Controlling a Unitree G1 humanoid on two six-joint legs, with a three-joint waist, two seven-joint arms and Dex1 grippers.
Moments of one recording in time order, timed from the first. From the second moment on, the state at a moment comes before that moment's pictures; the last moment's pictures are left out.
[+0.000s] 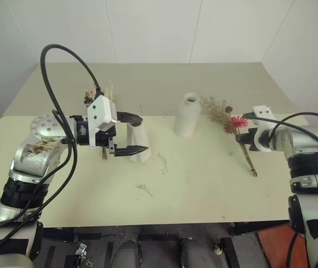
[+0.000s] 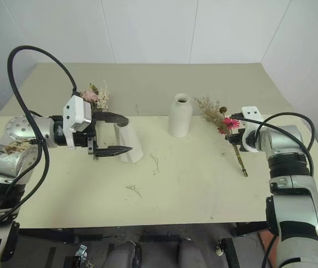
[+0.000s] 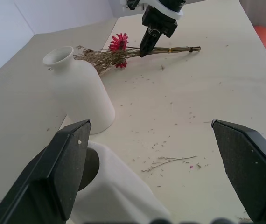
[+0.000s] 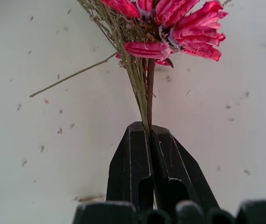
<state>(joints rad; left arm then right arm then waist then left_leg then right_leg) -0.64 0.79 -0.05 -0.14 -0.43 0.39 -1.15 -0.91 -0.66 -0.01 0.51 0.19 0.97 0.46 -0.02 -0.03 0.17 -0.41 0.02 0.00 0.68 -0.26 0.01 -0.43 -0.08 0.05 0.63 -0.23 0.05</state>
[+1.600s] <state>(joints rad) -0.41 0.92 0.18 -0.27 -0.46 0.50 -1.03 -1.12 -0.09 -0.29 0.89 0.37 -0.29 0.49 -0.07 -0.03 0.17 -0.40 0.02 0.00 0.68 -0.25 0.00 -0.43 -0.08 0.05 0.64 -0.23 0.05</state>
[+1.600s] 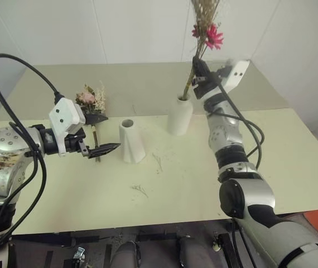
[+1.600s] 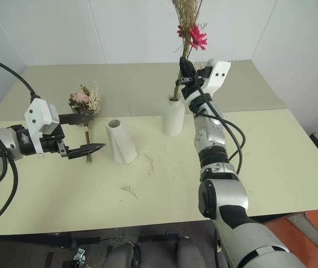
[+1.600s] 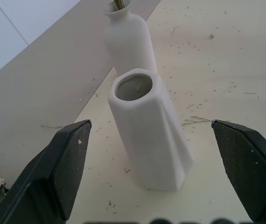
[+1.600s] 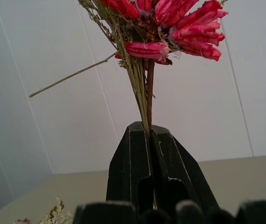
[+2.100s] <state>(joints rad) -0.42 0.94 0.18 -0.25 -0.46 0.50 -1.04 -1.03 -0.06 -0.24 0.86 0.34 -0.35 0.53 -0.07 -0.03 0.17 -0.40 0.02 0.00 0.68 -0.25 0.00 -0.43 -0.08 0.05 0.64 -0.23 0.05</state>
